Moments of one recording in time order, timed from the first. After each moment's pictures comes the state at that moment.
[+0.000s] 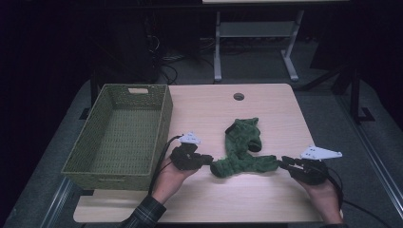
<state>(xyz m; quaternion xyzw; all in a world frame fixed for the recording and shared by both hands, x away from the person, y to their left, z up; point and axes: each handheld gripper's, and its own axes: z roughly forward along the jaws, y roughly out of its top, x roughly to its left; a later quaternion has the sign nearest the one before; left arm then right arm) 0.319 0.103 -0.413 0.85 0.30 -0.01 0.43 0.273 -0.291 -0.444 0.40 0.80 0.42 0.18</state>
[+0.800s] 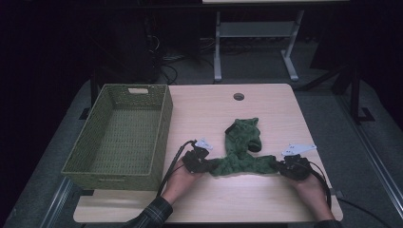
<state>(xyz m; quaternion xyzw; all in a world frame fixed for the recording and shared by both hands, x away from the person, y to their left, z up) 0.336 0.078 -0.459 0.89 0.30 -0.01 0.36 0.302 -0.264 -0.469 0.39 0.84 0.36 0.12</state>
